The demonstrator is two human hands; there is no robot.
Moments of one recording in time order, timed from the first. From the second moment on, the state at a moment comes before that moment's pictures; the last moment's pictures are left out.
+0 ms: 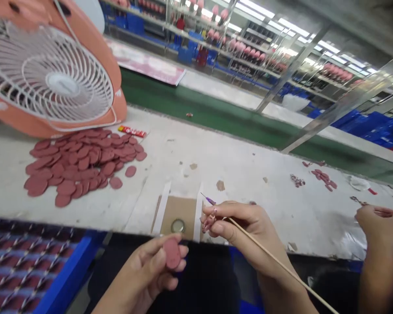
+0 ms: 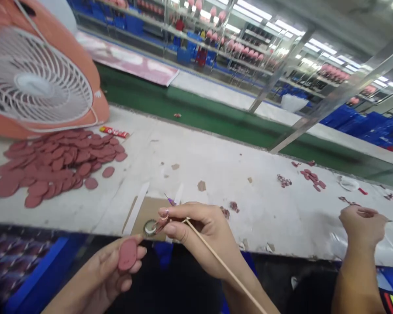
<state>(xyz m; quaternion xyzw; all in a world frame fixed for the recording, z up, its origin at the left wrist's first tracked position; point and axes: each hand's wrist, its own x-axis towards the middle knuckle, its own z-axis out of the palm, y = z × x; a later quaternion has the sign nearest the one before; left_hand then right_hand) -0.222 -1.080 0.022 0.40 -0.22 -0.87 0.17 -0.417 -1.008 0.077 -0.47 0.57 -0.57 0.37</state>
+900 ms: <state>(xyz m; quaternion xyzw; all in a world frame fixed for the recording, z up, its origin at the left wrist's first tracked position) -0.214 -1.067 0.009 0.29 -0.23 -0.92 0.10 -0.389 -0.987 0.069 -0.62 0.60 -0.40 0.31</state>
